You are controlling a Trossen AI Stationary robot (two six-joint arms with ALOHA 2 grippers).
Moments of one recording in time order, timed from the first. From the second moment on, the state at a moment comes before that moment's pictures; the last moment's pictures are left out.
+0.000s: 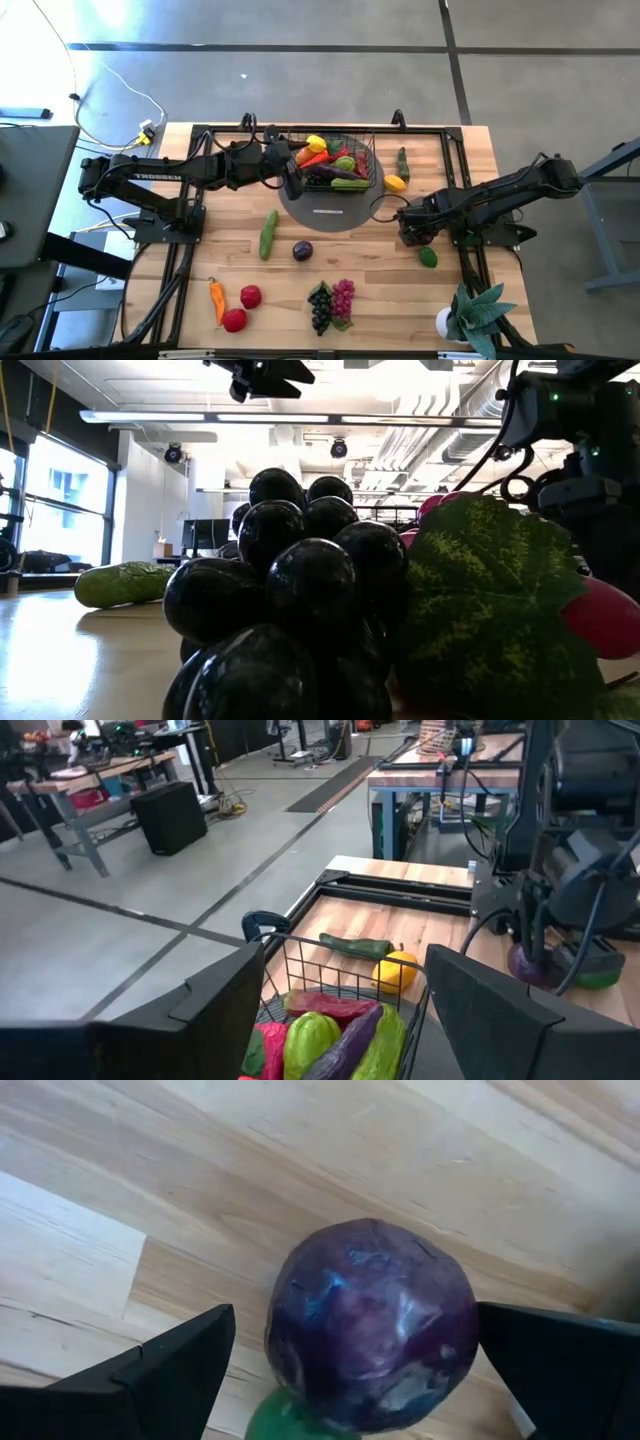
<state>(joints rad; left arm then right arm) 0.21 1.26 0.99 0.05 -0.36 0.05 0.13 1.20 0.59 -0.91 -0.07 1.23</state>
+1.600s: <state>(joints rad) 0.22 1.26 0.99 -0.25 -0.14 -0.16 0.12 1.20 1.04 -0.91 0.23 1.20</state>
